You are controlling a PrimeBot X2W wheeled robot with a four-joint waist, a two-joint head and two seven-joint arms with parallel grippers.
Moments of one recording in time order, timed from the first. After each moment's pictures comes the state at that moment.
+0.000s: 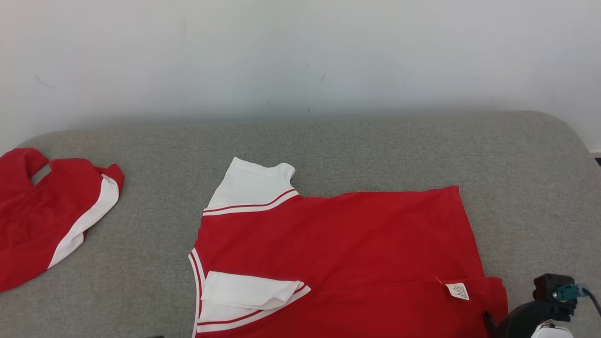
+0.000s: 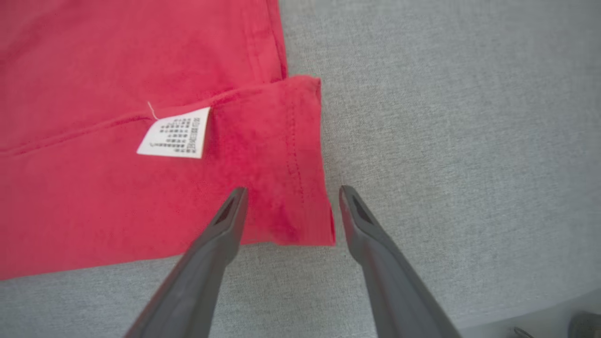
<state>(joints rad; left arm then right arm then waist) -0.02 0.42 -0.63 0.16 -0.80 0.35 0.07 0.03 -0.05 -0.26 0.12 0.11 0.13 0.69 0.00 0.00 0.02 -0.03</state>
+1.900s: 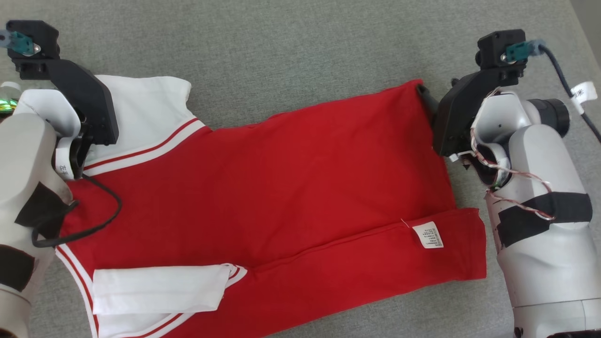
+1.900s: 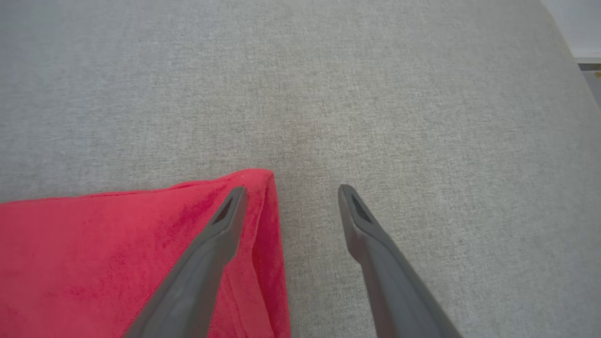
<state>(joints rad) -1.14 0.42 -0.62 0.93 -0.71 0.06 0.37 -0.85 -0.11 0.02 0.50 0.13 0.13 0.61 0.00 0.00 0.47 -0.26</state>
